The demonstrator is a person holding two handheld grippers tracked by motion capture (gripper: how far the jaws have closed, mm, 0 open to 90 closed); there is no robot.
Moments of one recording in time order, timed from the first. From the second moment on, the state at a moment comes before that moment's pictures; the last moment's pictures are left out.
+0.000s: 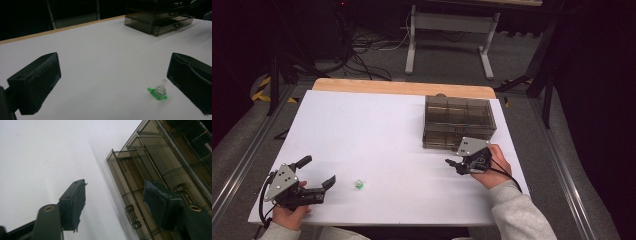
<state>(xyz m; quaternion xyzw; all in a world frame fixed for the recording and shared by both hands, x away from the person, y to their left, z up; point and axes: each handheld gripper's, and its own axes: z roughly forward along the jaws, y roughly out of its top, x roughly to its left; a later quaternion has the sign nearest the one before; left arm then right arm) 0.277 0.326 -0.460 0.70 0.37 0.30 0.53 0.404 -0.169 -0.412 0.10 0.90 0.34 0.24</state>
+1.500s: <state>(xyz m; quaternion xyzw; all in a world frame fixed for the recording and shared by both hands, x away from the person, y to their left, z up) 0.278 0.326 -0.460 0.70 0.38 0.30 0.53 0.465 -0.156 -0.442 0.10 0.96 0.17 0.21</state>
